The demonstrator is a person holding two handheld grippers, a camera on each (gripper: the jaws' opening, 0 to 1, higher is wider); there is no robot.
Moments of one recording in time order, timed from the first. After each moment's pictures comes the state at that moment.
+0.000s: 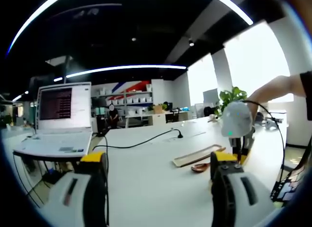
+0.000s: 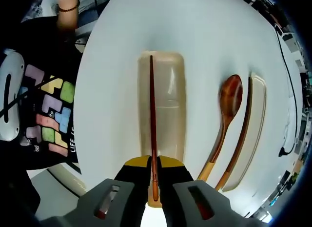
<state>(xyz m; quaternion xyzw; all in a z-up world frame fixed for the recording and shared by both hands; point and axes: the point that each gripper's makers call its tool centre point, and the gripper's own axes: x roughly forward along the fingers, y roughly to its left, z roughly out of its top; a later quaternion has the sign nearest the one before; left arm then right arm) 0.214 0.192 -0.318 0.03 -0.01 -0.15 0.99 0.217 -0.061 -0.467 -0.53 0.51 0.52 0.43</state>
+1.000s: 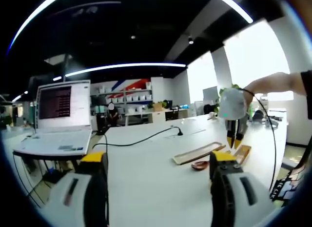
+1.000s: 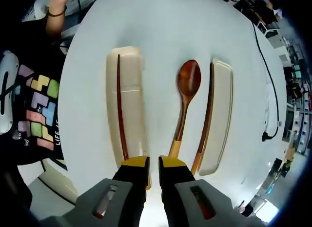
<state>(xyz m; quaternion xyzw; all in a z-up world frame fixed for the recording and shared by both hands) 0.217 0.192 -0.323 0.03 0.00 -0.15 0.99 0.274 -0.085 -0.437 -0.56 0.48 0.47 0.49</state>
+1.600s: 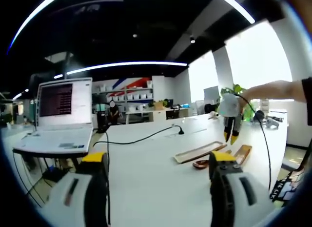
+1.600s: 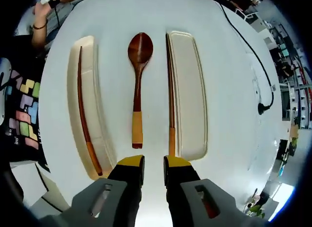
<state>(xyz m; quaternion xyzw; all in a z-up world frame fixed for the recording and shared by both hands) 0.219 0.196 -0.325 0.03 0.01 -0.15 0.99 0.330 -0.134 -0.452 -0.50 0.48 0.45 0.56</state>
